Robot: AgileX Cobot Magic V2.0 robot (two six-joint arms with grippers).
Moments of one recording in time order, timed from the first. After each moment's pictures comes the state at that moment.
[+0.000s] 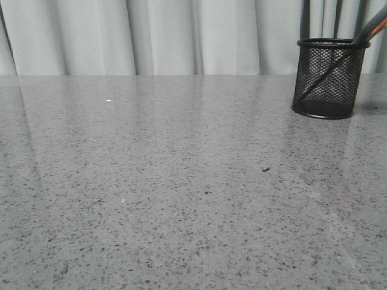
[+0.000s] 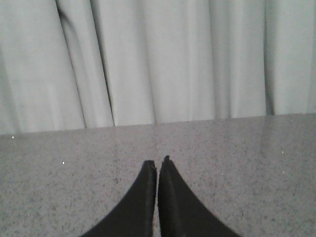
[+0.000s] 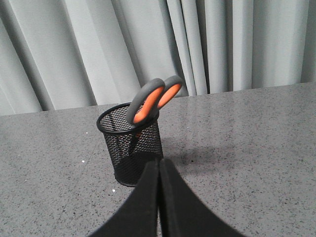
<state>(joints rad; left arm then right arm) -0.05 0.14 -0.15 -0.15 0.04 0.18 -0.07 0.33 -0.33 0.54 0.16 -0.42</state>
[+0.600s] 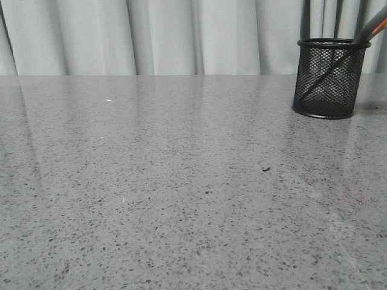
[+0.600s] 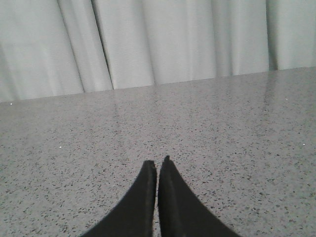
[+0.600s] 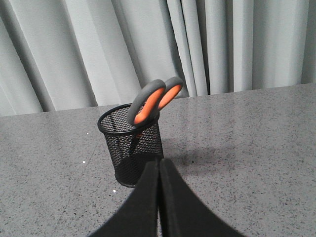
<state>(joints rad) -0.05 0.00 0.00 -0.02 0.09 0.09 -0.07 0.32 -0.33 0.54 0.16 -0.42</state>
